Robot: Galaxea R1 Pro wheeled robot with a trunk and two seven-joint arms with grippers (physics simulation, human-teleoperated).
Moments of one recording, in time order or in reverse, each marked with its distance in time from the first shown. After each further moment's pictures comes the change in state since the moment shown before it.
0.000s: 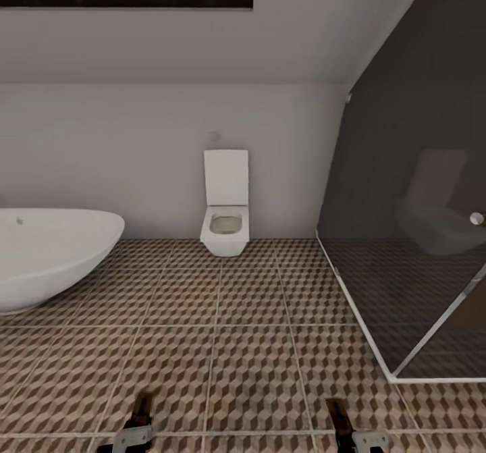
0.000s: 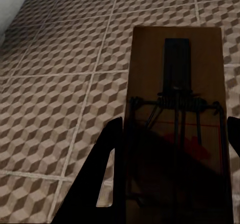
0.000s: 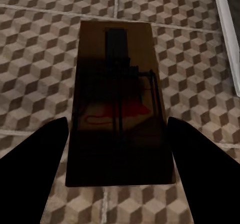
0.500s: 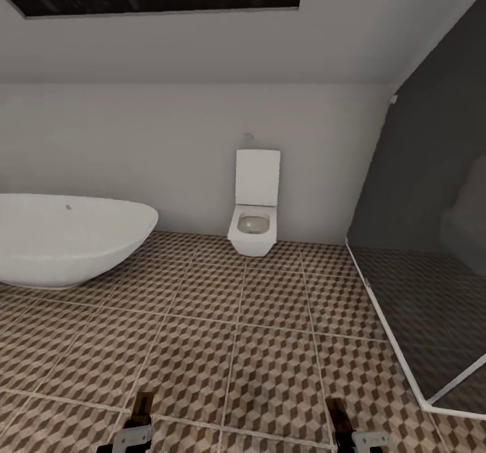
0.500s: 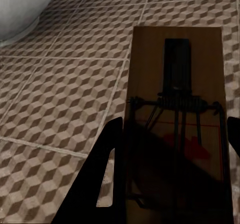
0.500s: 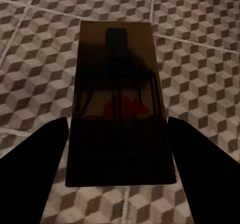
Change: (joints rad) left arm 0.000 0.000 0.000 0.000 0.000 0.000 0.000; right arm 0.000 0.000 0.001 0.000 0.000 0.001 0.000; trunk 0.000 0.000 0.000
